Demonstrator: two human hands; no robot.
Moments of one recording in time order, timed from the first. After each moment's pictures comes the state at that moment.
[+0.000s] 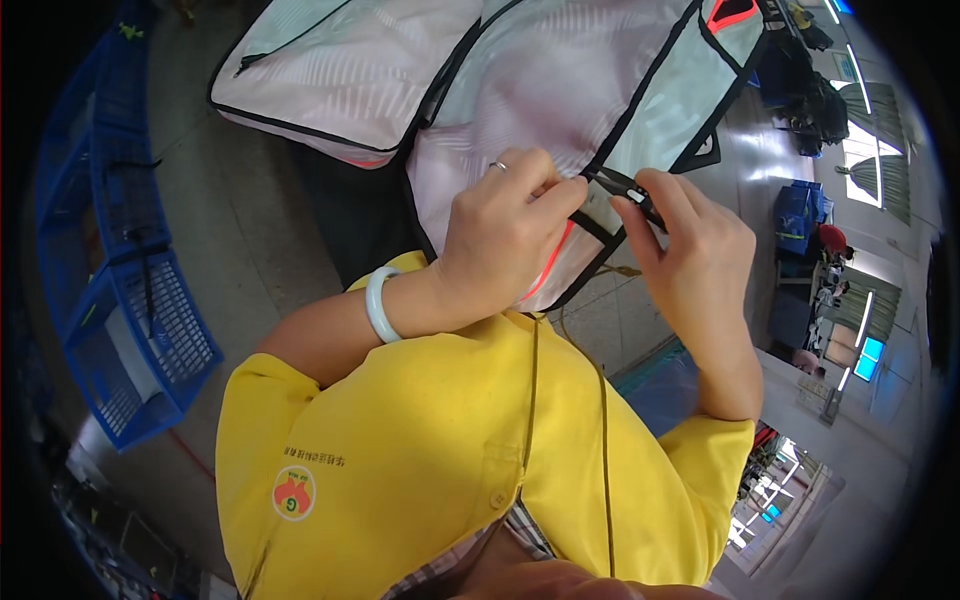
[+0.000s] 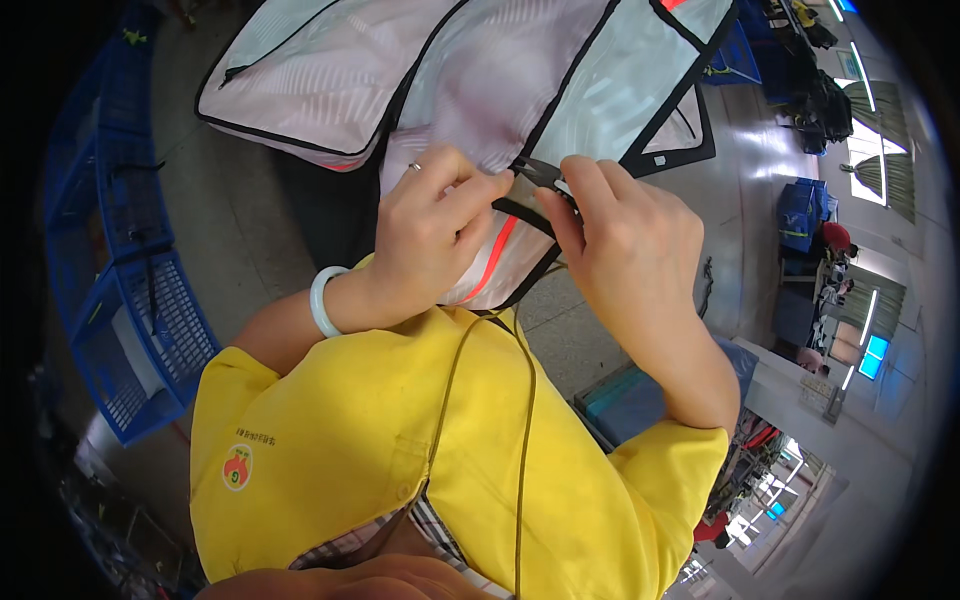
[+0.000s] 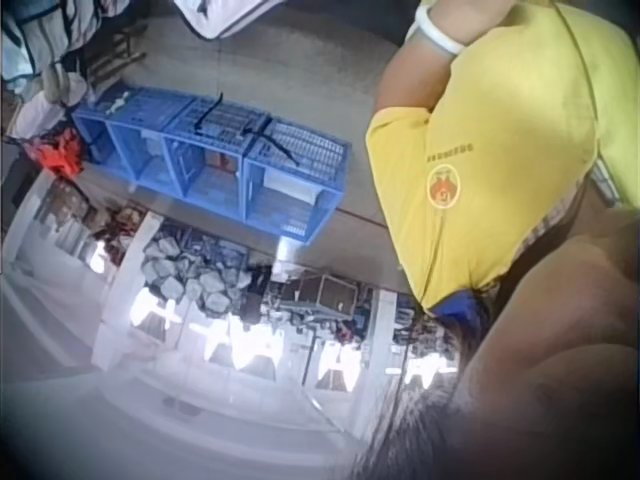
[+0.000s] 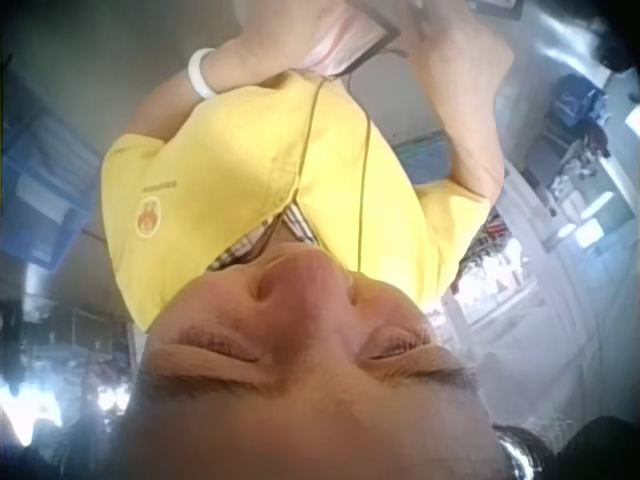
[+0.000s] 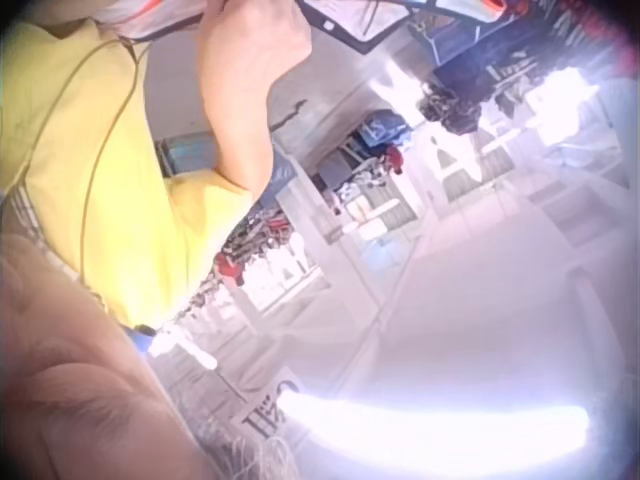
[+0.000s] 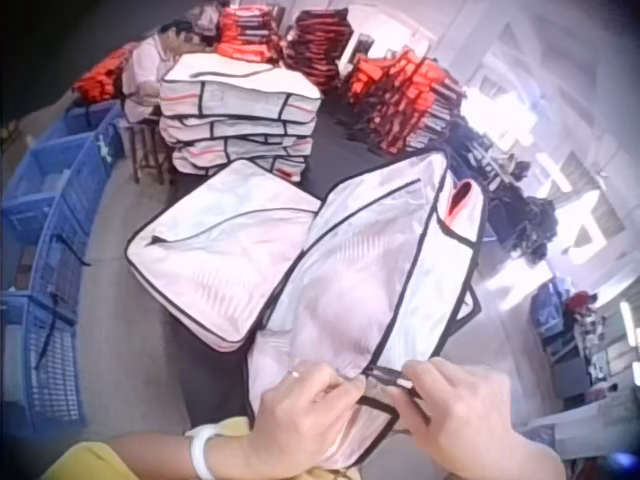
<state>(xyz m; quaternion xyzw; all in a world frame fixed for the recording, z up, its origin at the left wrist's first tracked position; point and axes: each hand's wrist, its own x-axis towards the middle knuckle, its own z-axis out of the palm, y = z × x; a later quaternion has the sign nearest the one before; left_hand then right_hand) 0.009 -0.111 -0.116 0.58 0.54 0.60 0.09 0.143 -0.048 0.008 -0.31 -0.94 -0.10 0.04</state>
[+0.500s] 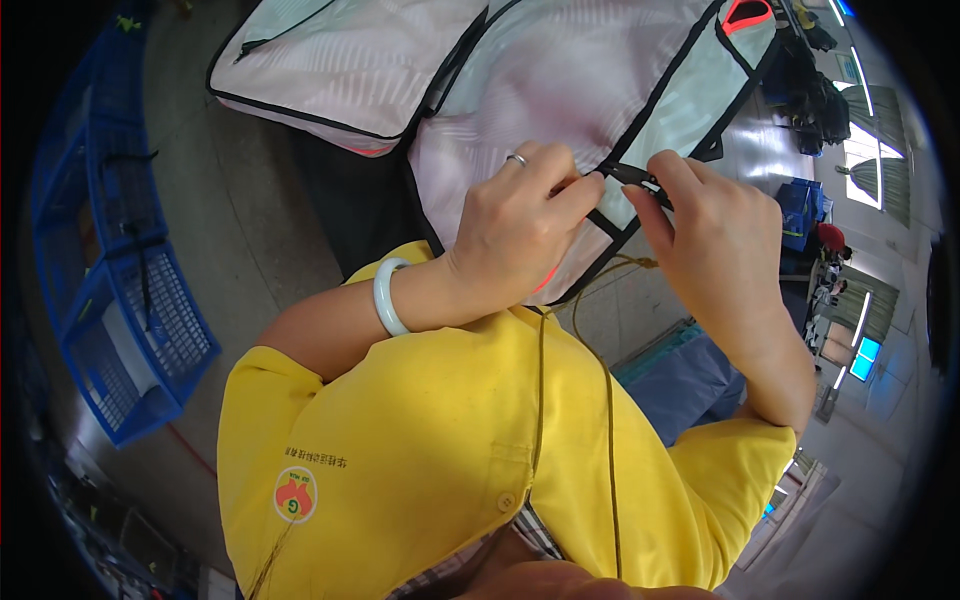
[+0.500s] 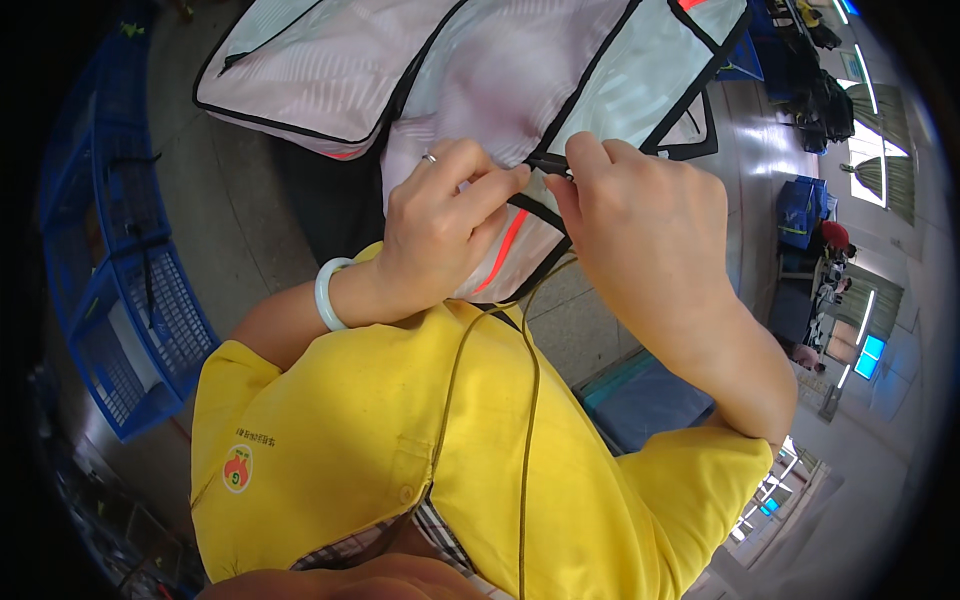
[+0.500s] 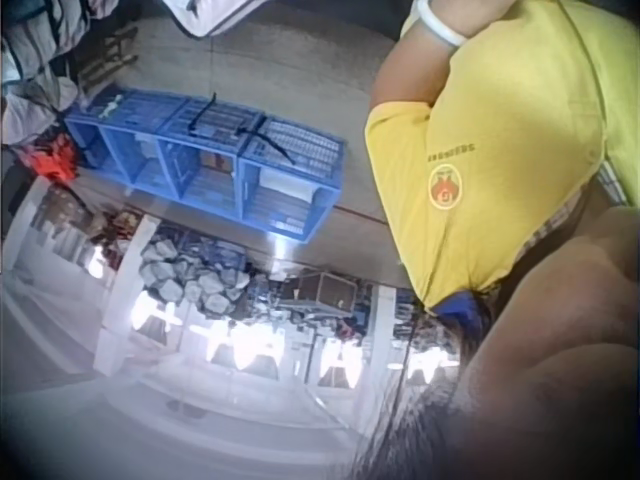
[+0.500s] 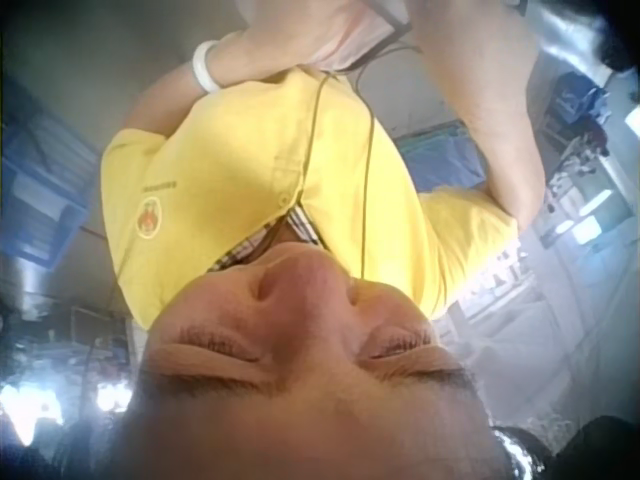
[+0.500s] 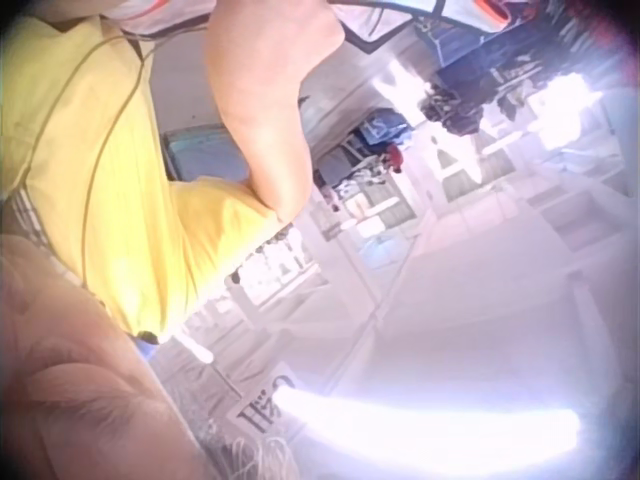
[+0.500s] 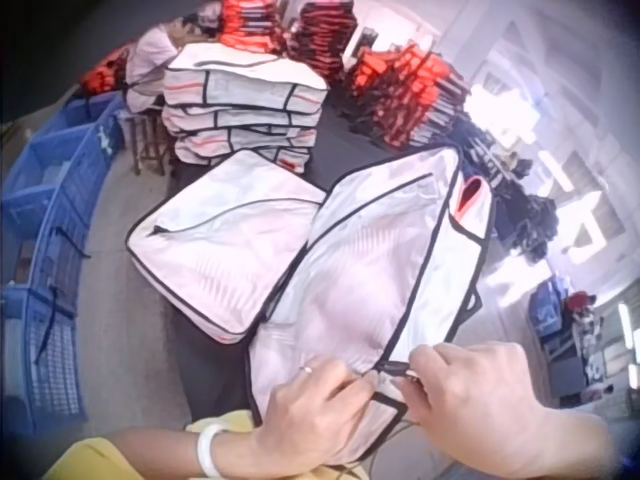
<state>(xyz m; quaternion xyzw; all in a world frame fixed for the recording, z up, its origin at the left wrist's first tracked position) 0.013 -0.110 -0.118 0.59 0.54 0.60 0.07 0.126 -0.044 0.029 -0.28 -0.95 -0.14 -0.08</state>
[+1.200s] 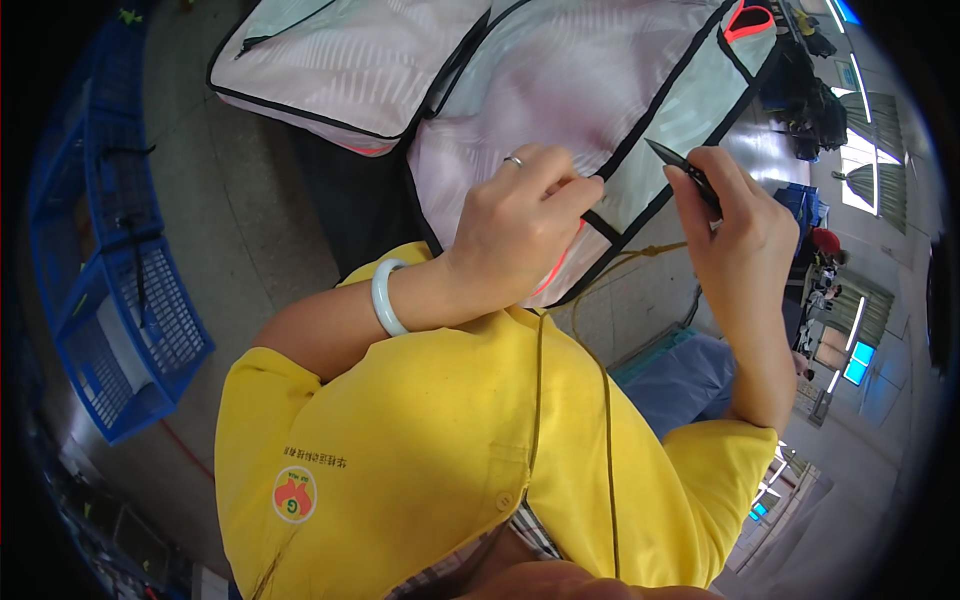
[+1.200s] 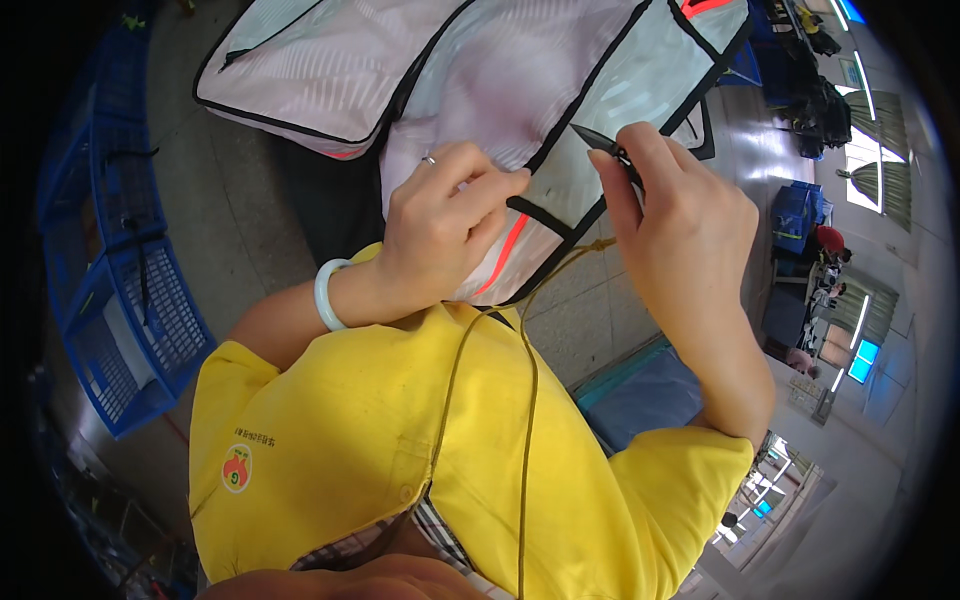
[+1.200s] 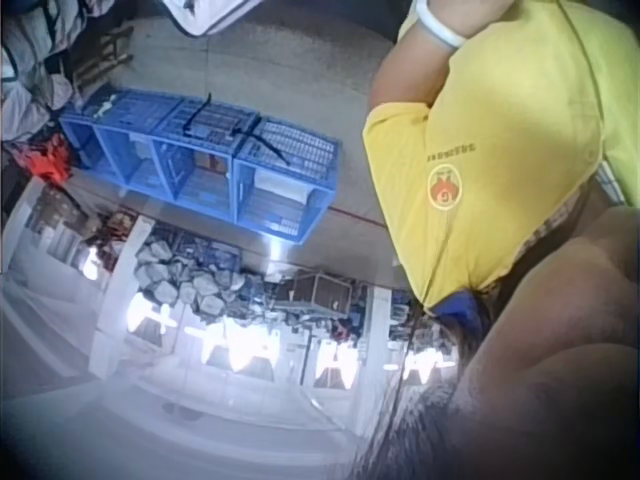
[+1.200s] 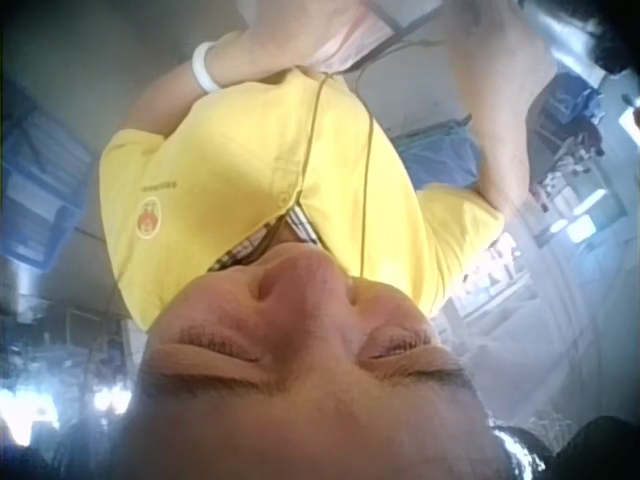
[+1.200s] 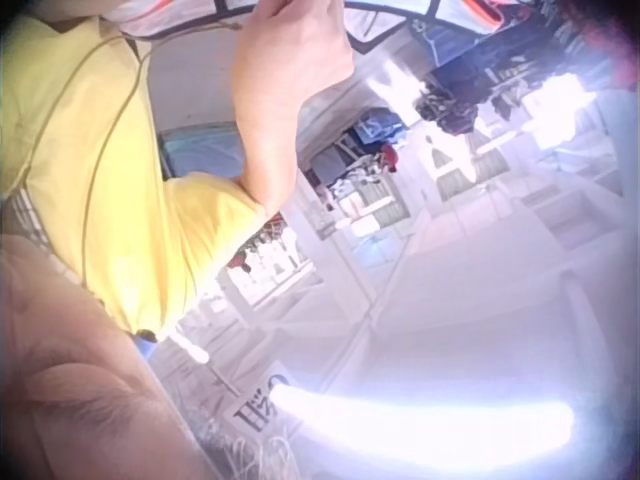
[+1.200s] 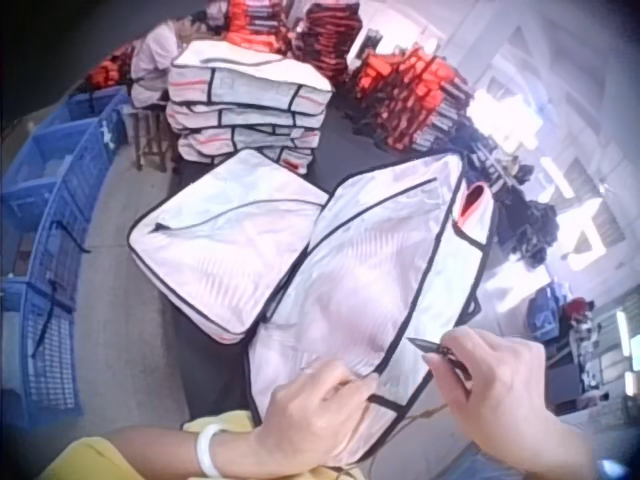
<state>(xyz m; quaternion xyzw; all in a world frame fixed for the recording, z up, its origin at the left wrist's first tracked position) 0.007 -0.108 -0.125 0.59 0.53 0.61 0.07 0.135 -0.032 0.028 -0.34 -0.93 -0.13 0.04</state>
